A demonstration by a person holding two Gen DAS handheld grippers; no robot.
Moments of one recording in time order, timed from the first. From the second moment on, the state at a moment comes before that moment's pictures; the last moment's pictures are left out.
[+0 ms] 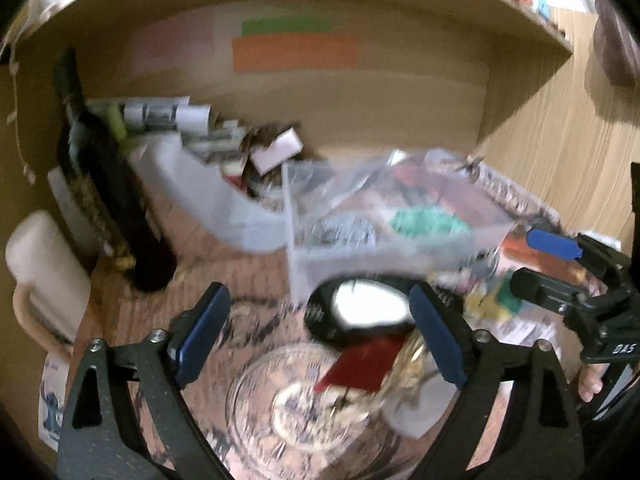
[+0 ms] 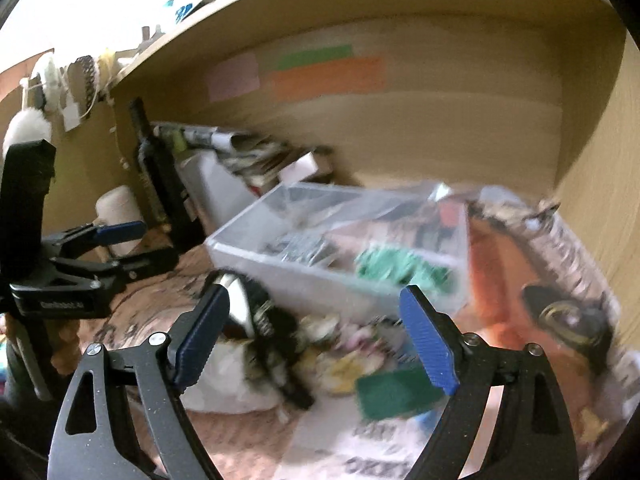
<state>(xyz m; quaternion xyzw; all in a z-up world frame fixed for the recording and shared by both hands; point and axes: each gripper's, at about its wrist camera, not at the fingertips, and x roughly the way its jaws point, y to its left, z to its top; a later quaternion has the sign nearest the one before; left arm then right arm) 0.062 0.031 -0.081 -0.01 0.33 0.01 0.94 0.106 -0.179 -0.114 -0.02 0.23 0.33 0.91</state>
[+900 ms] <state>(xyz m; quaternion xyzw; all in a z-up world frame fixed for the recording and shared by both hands) 0.069 0.021 -0.146 -0.03 0.39 -0.04 0.92 0.083 -0.147 -0.164 -0.05 0.30 0.38 0.87</state>
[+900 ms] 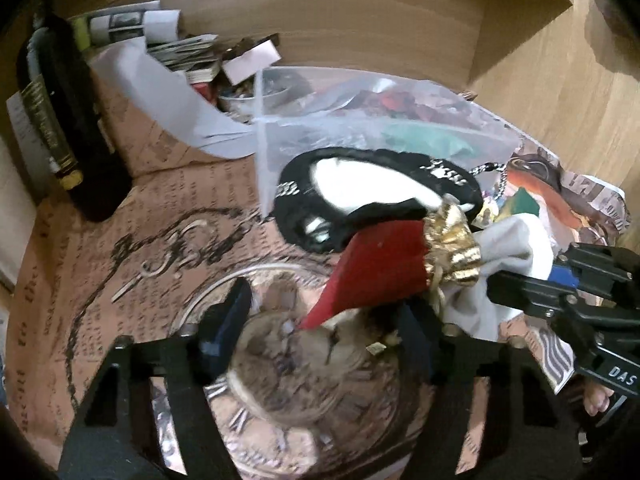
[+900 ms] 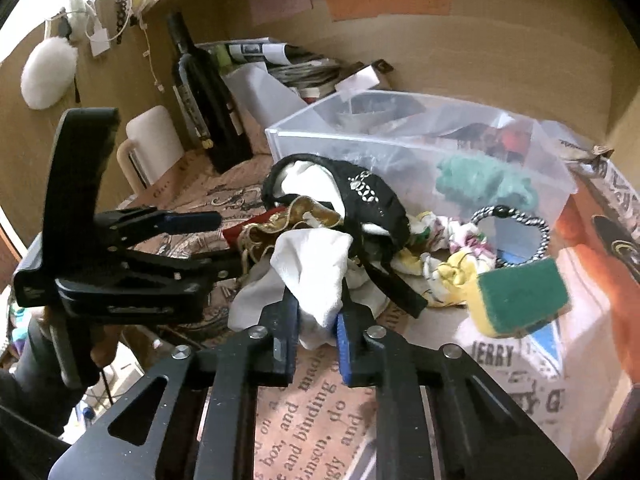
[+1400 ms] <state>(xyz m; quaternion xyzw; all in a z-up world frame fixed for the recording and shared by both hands) 0.058 0.029 -0.116 -0.05 0.36 -0.05 0.93 0.090 -0.192 -0.125 -0.01 0.24 0.33 0.91</state>
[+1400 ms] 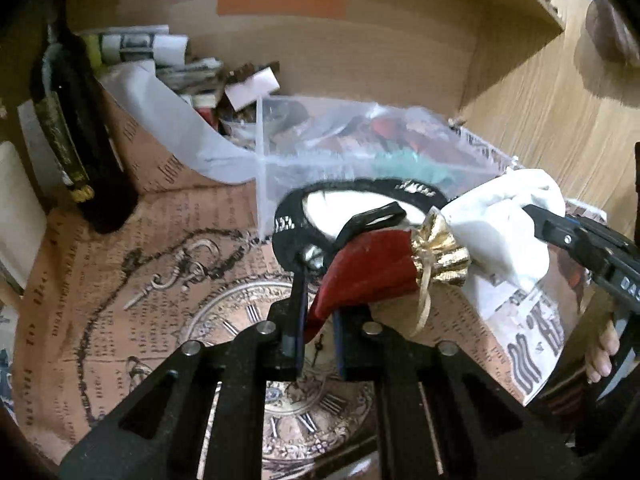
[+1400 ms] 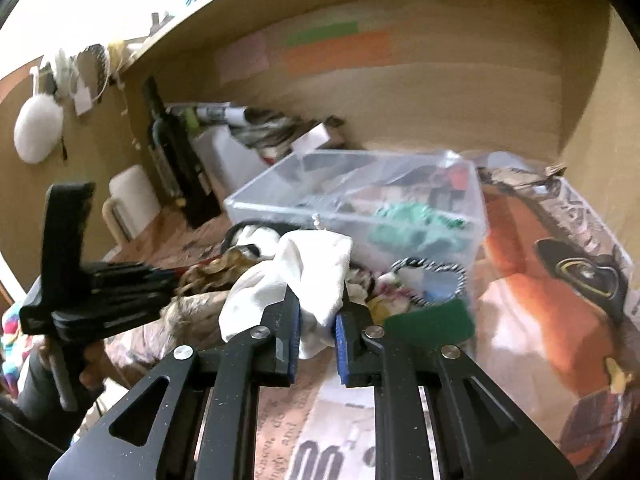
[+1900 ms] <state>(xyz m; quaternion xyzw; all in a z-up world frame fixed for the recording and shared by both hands) 0.062 0.035 -0.054 -0.07 0.29 -0.04 0.95 0.104 -0.218 -0.078 0.02 0.17 0.29 0.94</state>
